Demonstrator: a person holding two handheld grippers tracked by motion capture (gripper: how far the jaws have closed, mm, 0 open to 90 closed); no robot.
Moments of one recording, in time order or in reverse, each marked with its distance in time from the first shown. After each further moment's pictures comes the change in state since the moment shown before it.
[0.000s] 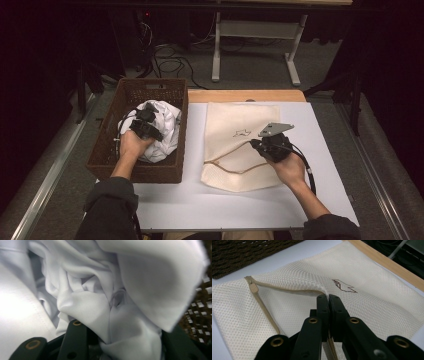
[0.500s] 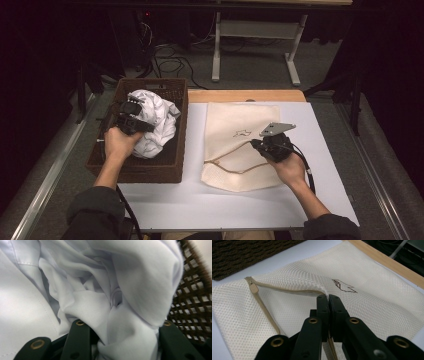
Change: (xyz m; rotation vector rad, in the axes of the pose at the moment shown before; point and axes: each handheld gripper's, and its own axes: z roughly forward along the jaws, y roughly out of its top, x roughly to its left) left arm 0.001 -0.016 -0.073 -0.201 -0.022 -0.008; right arm -0.003 -0.002 0.000 -0.004 0.011 0.017
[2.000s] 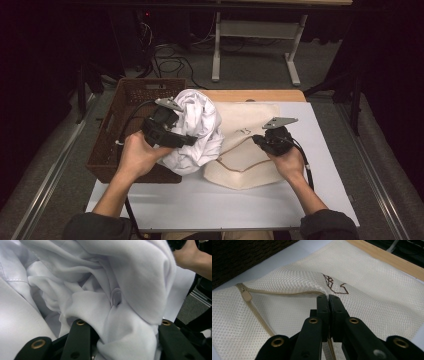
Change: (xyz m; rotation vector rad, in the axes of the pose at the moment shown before) left arm -0.144 0.001 -0.071 -0.079 -0.357 0.403; right arm -0.018 0.002 0.011 0.001 -0.002 0.092
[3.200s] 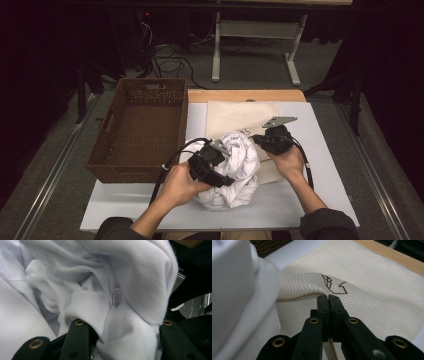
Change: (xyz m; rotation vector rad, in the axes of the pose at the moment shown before) left arm -0.070 -0.023 0.107 0.148 -0.176 0.126; right arm -0.005 -0.001 0.005 0.007 0.012 0.011
